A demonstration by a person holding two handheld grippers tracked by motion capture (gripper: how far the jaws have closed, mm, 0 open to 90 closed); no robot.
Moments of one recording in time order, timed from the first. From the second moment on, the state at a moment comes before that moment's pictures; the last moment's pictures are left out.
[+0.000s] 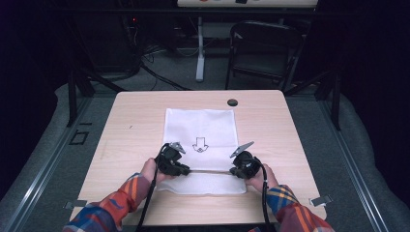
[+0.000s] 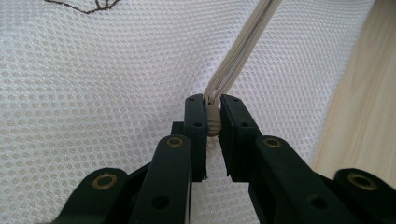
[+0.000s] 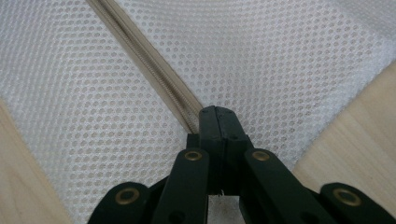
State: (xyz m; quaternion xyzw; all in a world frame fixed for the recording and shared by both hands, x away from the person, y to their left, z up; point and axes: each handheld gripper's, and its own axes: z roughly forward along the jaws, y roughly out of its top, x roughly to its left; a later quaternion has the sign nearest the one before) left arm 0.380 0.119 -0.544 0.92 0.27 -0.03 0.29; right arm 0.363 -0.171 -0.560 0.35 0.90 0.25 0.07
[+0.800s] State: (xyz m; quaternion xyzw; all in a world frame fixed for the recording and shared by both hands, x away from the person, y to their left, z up) left arm 0.379 0.152 -0.540 0.91 0.30 -0.03 0.29; right arm 0.363 -0.172 -0.560 0.35 0.90 0.25 0.07
